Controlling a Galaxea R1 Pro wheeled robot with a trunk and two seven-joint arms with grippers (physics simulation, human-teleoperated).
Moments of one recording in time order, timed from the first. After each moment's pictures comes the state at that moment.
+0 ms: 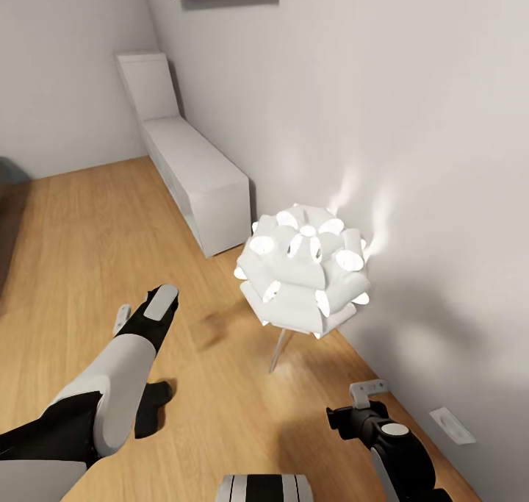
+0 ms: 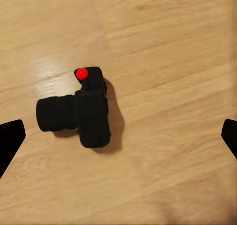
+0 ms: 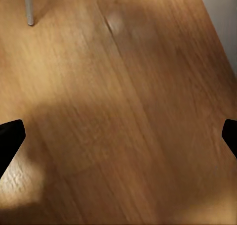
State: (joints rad) left arm -1.04 -0.07 0.22 -0.53 0.84 -0.36 1.30; right arm -0.10 0.00 0.14 -1.61 0.05 0.85 -0.04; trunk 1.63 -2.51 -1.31
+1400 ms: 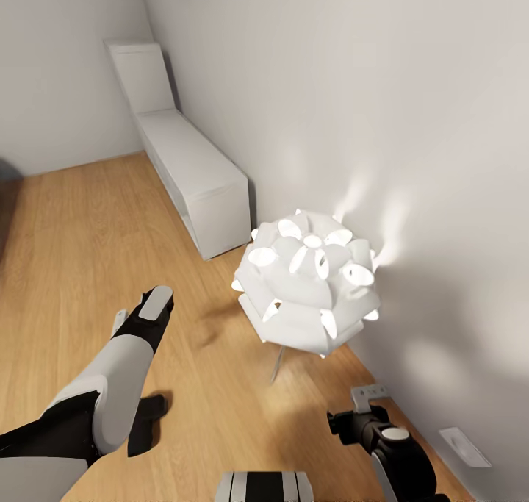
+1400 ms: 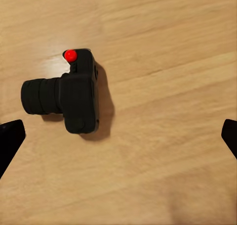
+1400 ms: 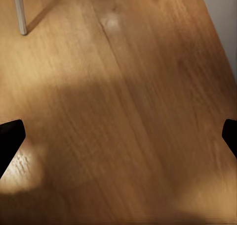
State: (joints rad) left arm -1.04 -0.07 0.30 -0.53 0.85 -0.36 1.30; right arm -0.09 0.00 0.14 -1.61 0.06 0.85 -0.05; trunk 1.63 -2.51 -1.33
